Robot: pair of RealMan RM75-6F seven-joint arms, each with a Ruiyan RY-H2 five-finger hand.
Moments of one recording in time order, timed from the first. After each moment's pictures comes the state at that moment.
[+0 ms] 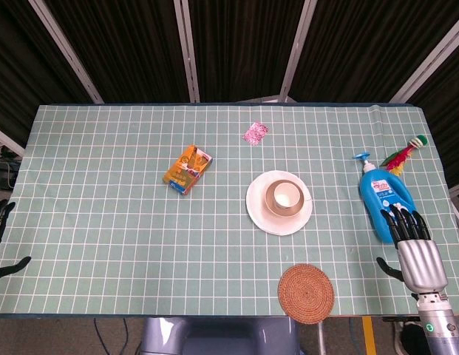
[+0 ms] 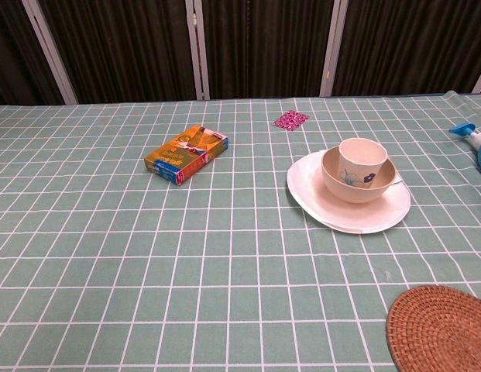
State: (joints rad) left arm -0.07 -1.05 -0.06 -1.70 1.41 1.46 0.09; right arm 0.12 -1.16 0.06 -1.60 -1.53 1.46 -0.13
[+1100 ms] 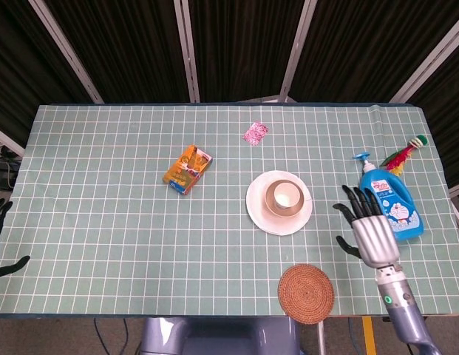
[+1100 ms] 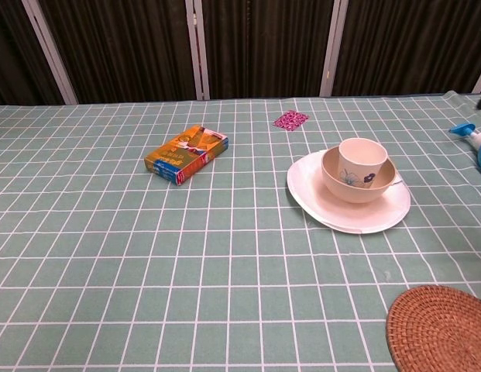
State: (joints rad) left arm -0.07 -1.04 -0.06 -1.70 1.41 1.47 0.07; right arm 0.29 -1.29 0.15 -1.65 -1.51 1.31 -0.28
